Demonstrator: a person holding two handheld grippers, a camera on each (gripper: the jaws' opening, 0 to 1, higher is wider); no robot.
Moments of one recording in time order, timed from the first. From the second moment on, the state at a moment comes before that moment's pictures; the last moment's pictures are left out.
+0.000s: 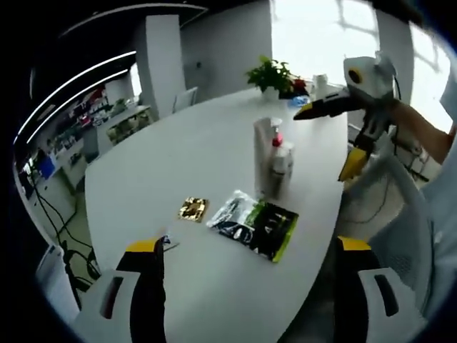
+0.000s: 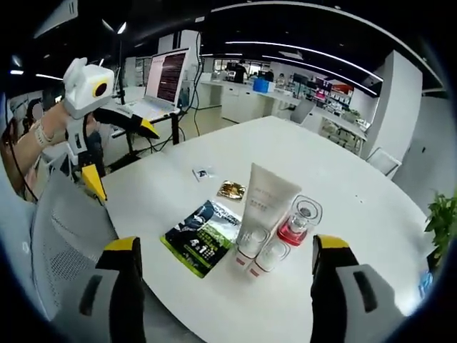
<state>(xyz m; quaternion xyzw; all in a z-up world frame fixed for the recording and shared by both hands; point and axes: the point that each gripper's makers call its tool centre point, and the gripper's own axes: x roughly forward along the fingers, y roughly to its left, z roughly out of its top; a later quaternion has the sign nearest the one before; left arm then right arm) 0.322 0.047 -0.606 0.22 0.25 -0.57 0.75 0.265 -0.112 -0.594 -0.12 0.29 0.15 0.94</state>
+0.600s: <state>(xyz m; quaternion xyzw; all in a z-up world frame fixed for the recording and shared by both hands) 0.342 0.056 -0.626 0.20 0.27 -0.56 0.76 0.264 -0.103 -0.591 -0.11 0.29 0.18 0.93</state>
